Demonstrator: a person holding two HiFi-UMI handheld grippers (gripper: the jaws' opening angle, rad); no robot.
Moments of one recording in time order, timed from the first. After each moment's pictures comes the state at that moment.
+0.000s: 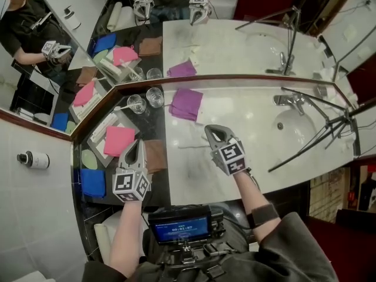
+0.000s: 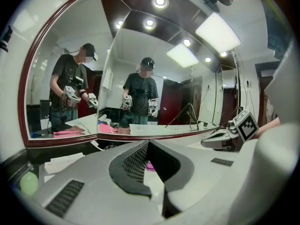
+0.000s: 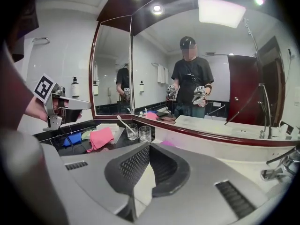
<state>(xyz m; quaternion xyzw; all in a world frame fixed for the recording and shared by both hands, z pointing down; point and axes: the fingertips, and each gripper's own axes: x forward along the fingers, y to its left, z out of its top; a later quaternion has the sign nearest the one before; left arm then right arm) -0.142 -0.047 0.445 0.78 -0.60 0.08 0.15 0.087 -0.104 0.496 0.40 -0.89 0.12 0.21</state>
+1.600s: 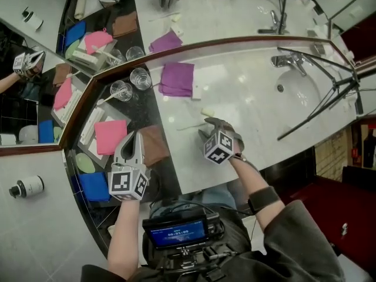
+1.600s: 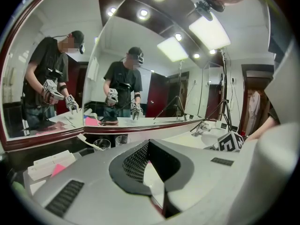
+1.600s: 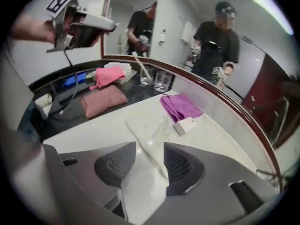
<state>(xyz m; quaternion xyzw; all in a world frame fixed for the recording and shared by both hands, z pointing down) -0.142 -0.060 0.482 0.83 -0.52 0.11 0.15 0.071 -0.045 0.666 0.32 -0.81 0.08 0.48</state>
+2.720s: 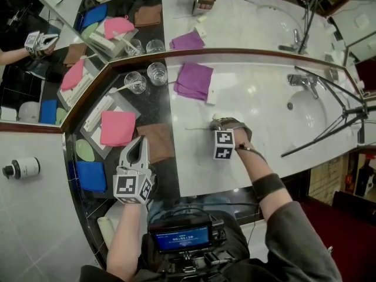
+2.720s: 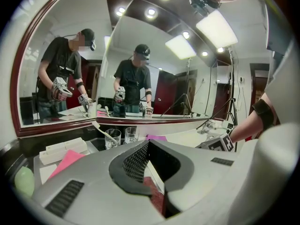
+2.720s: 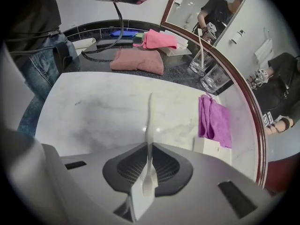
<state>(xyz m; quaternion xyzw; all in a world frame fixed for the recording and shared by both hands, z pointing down) -0.168 -0.036 0.508 0.80 -0.56 0.12 0.17 0.071 -0.056 0.721 0.06 -0.76 -0.10 0.64</state>
